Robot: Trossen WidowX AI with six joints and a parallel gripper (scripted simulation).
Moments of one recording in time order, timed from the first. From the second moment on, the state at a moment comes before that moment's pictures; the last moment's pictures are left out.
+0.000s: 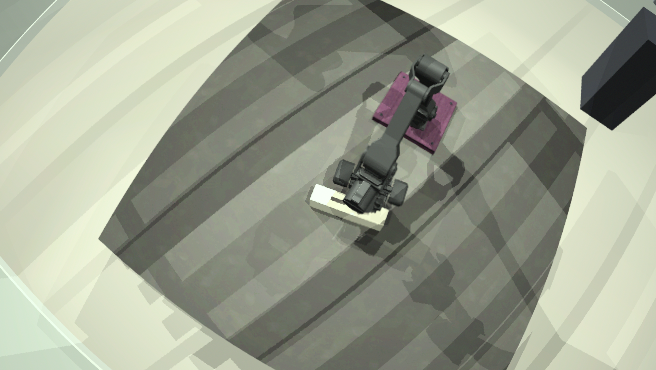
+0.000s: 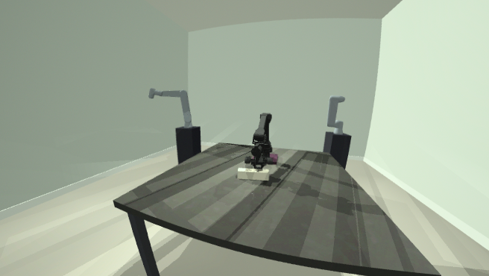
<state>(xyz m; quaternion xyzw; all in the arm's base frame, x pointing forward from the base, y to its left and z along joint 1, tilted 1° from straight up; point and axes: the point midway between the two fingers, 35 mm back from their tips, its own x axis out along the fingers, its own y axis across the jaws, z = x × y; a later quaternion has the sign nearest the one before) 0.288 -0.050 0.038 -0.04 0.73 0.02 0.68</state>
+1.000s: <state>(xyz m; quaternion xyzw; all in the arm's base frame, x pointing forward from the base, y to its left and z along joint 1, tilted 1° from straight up) 0.294 -0.050 0.038 -0.04 0.73 0.02 0.69</state>
